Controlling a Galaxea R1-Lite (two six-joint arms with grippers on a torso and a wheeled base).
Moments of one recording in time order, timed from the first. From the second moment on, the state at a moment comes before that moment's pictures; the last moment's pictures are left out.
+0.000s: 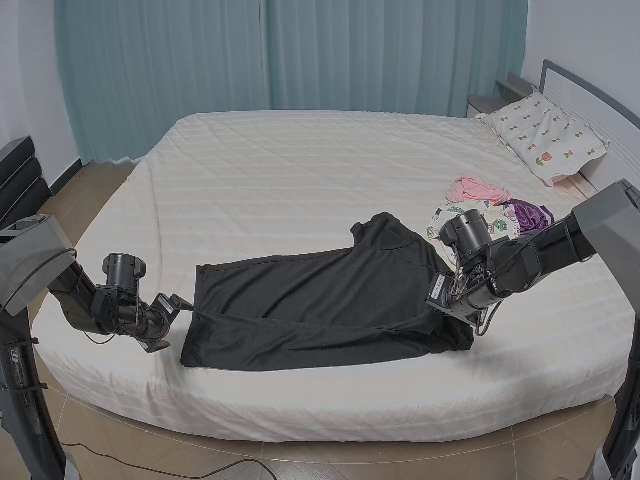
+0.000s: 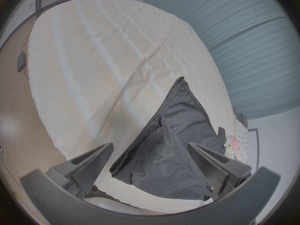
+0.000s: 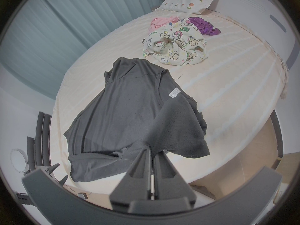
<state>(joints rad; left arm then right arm) 0.04 2.22 -0.91 -0.44 -0.21 -0.90 0.40 2.15 -1.27 0.09 -0.17 0.82</state>
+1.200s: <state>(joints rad) -0.07 2.28 -1.07 -0.43 -0.16 -0.86 0.28 2.25 -1.09 -0.42 0.06 0.70</state>
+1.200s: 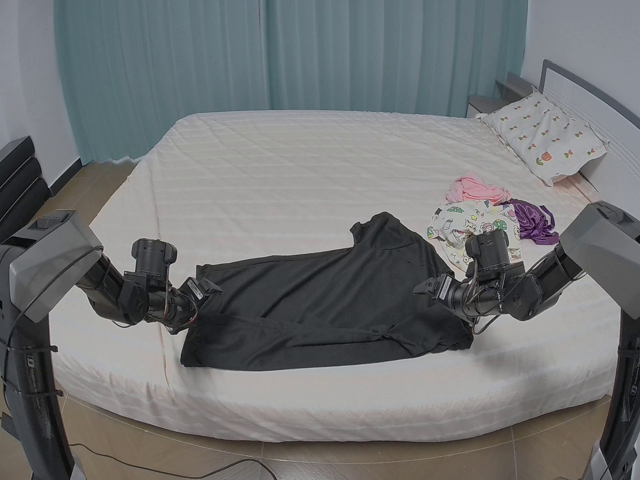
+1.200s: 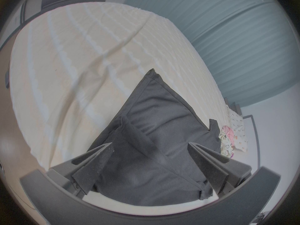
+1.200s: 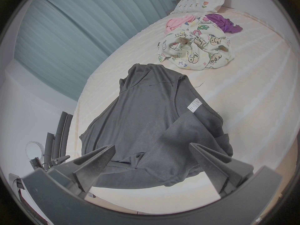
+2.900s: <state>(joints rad) -0.07 2.28 -0.94 -0.44 -0.12 -0.57 0.17 2.34 -0.88 -0.80 0.18 0.72</state>
